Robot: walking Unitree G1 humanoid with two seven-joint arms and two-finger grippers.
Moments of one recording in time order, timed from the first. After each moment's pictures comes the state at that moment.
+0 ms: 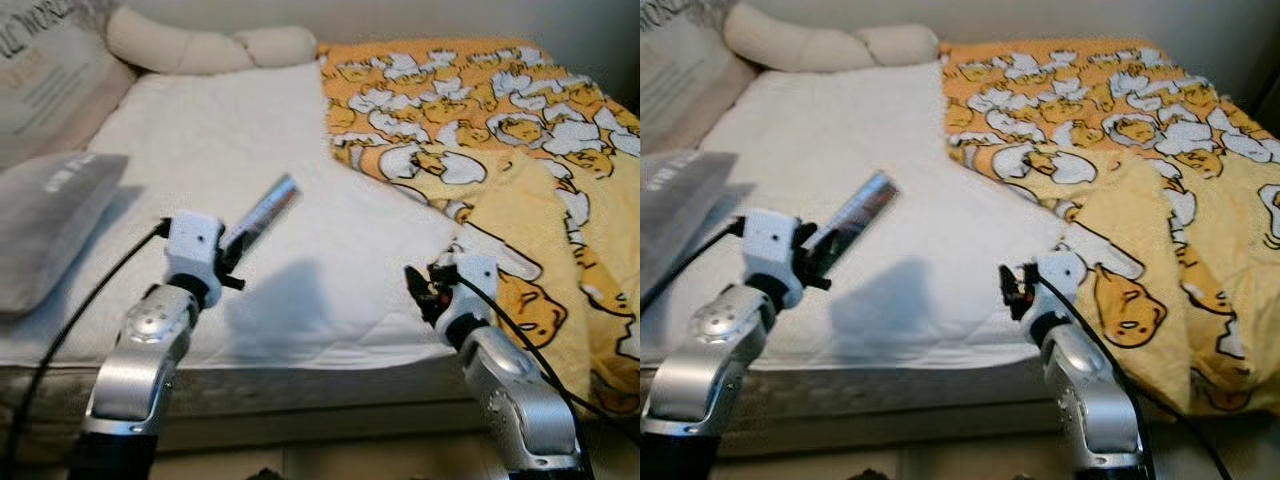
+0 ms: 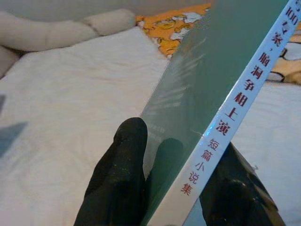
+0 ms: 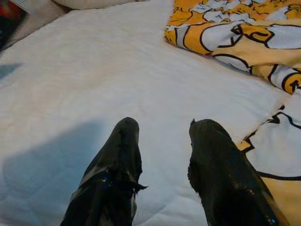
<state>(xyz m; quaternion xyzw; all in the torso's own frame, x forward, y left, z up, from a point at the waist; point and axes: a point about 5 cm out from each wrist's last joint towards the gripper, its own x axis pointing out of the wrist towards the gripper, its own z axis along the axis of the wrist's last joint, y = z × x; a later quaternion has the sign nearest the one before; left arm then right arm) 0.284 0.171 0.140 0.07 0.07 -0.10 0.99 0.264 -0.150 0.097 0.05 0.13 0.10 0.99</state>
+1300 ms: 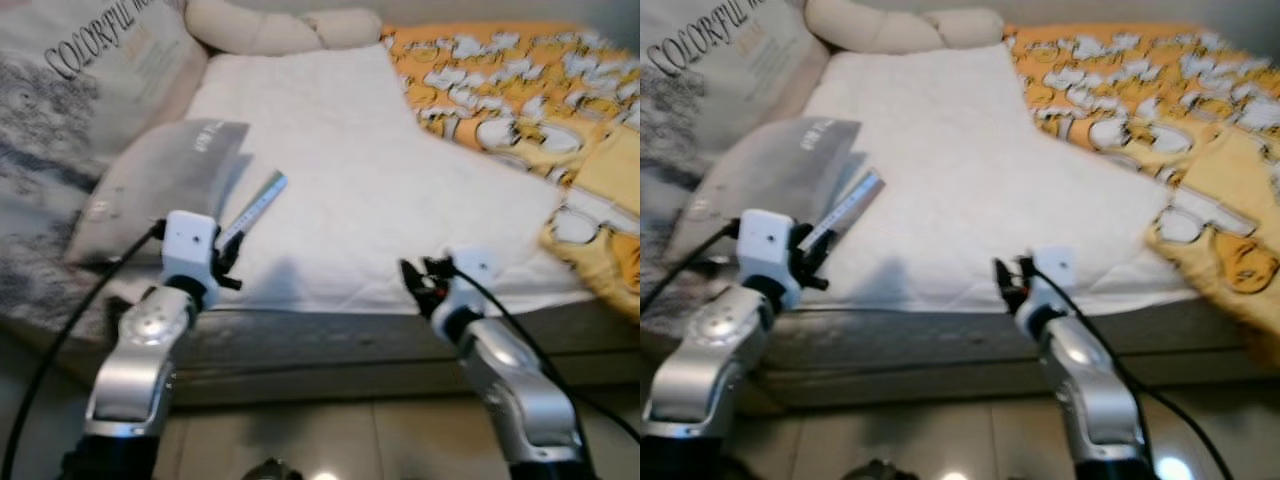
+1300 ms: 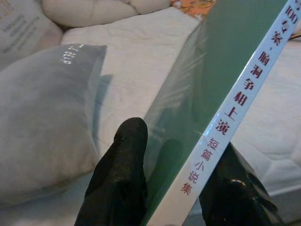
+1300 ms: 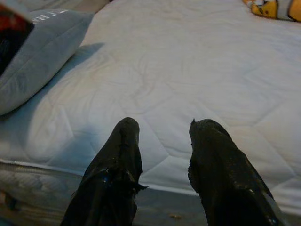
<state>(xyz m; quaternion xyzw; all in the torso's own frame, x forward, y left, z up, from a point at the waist) 0.282 0.164 0.137 0.06 0.07 -0.11 0.99 0.267 -0.151 0.099 0.07 0.13 0.11 0.98</state>
